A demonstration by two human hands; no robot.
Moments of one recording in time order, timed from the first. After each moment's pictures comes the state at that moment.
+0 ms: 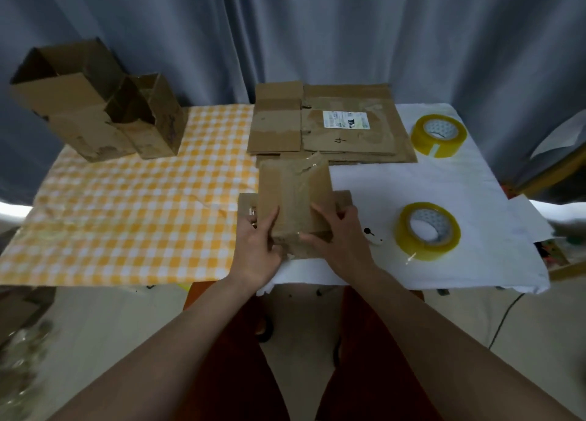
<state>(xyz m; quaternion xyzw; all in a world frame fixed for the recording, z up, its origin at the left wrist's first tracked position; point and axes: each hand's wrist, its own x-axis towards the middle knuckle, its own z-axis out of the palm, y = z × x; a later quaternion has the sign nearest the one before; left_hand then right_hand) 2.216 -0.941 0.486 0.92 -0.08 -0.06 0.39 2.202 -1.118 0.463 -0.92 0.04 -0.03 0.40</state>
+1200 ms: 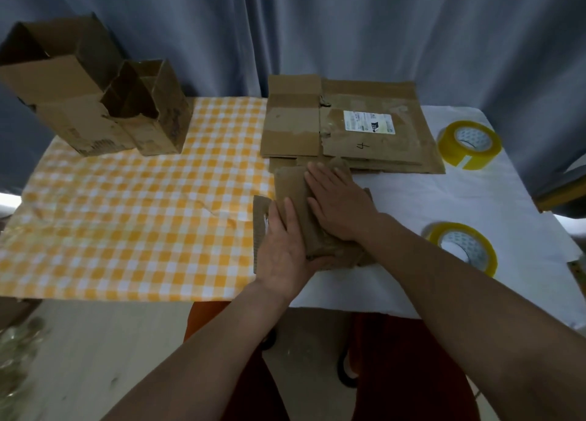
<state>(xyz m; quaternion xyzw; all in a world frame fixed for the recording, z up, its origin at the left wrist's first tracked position) 2.261 -0.962 0.461 0.97 -0.09 -0.04 0.20 2.327 -1.110 0.478 -0.98 -0.17 0.02 0.01</state>
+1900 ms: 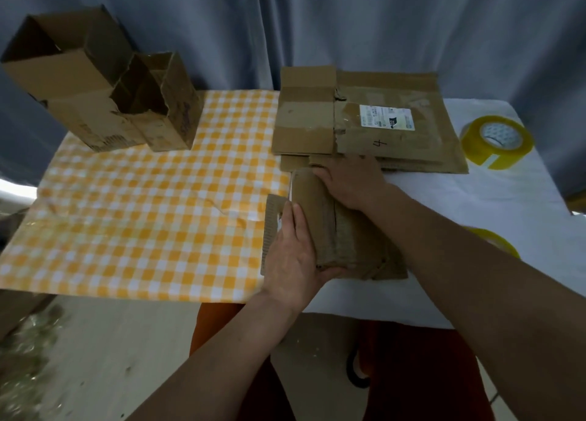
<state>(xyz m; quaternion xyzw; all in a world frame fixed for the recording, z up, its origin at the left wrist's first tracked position) 2.260 -0.958 0.458 0.98 -0.11 -0.04 0.17 2.381 -1.110 0.487 -0.99 -0.14 -0.01 0.02</state>
